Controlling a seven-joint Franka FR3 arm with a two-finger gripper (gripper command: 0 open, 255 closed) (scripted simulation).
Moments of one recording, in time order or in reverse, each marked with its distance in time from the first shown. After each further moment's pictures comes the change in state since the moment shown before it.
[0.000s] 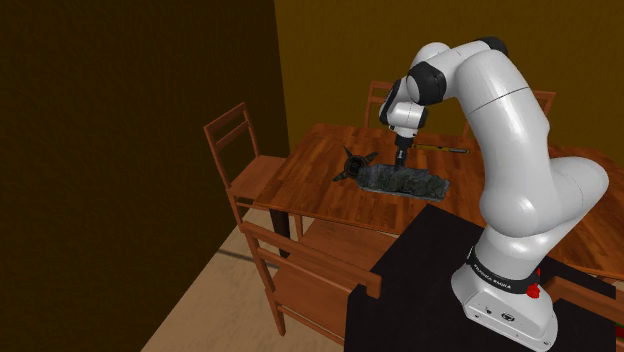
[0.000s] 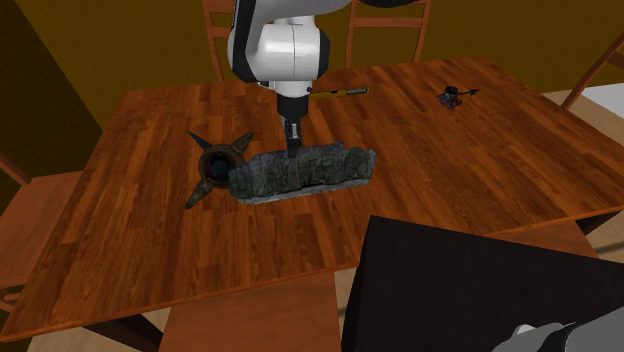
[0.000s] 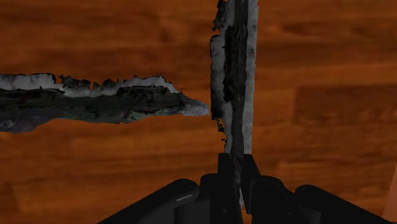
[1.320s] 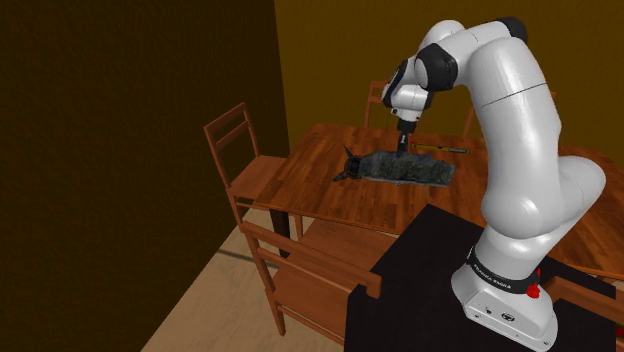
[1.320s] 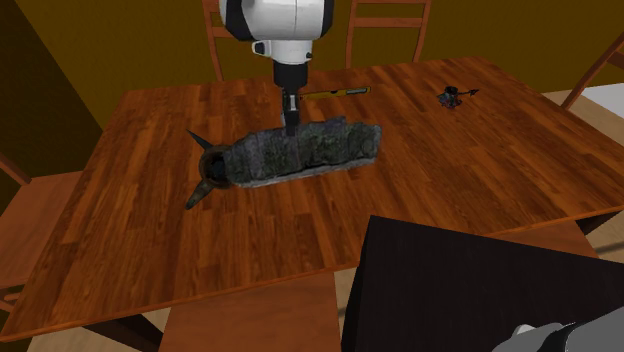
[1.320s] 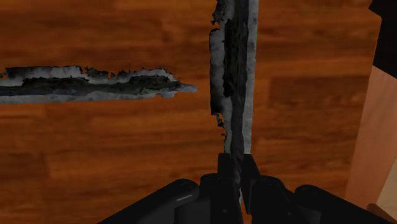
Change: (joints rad) arm 0.045 -0.141 -0.061 -0.035 -0.072 -0.100 0.049
